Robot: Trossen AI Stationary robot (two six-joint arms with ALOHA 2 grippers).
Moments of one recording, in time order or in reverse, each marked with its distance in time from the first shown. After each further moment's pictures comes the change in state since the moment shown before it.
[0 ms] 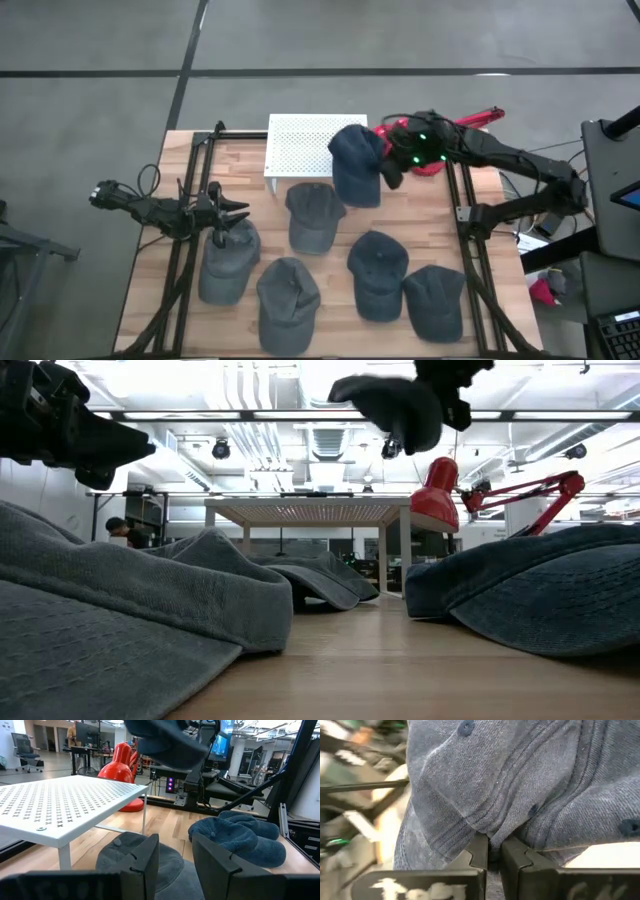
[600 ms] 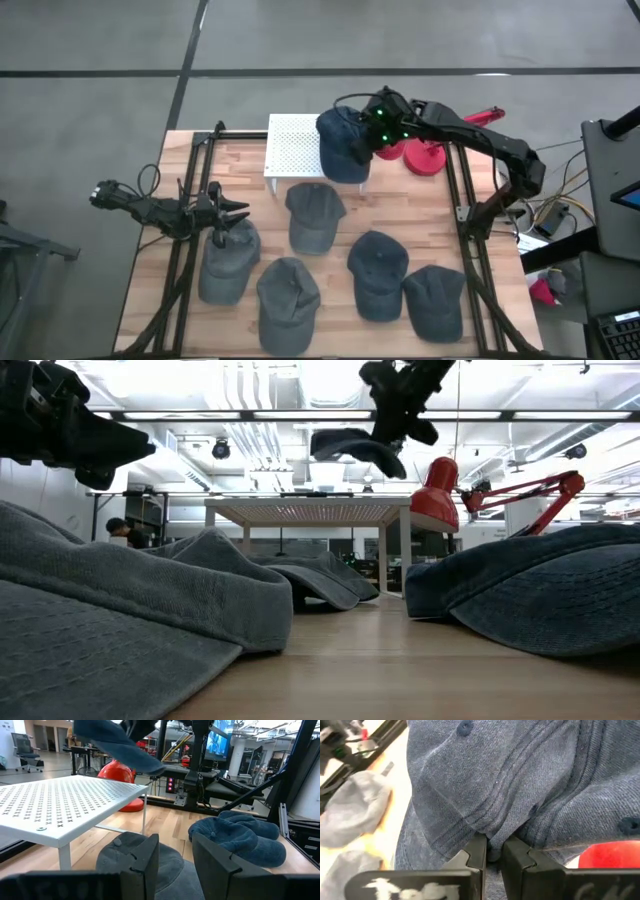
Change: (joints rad) left arm 0.000 0.000 0.000 -0.002 0.000 0.000; right arm -0.101 0.361 0.346 -0.204 0.121 -0.060
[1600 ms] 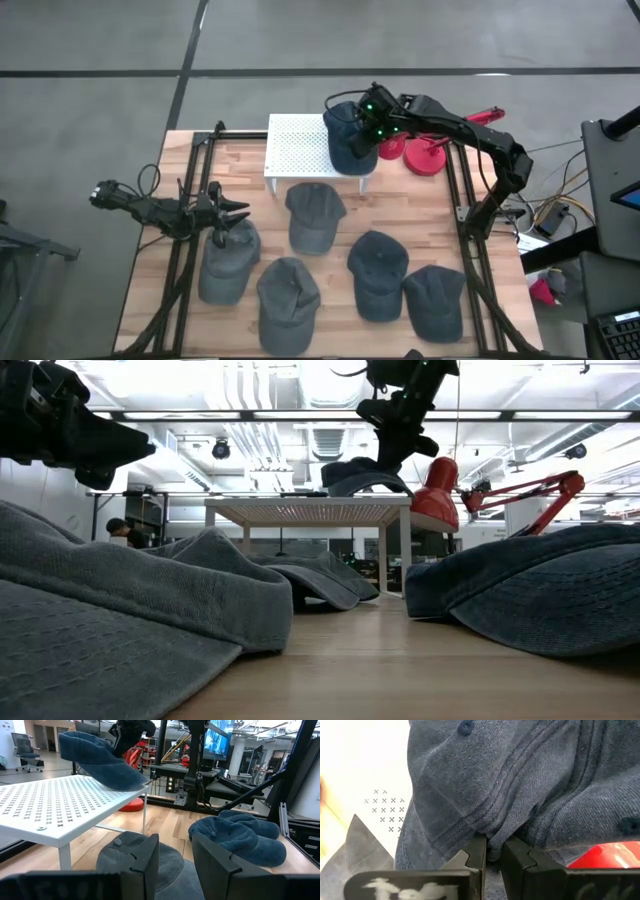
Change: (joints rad) left arm 0.000 0.001 0.000 -0.005 0.000 0.000; right arm -0.058 0.101 0.063 -0.096 0.127 -0.090
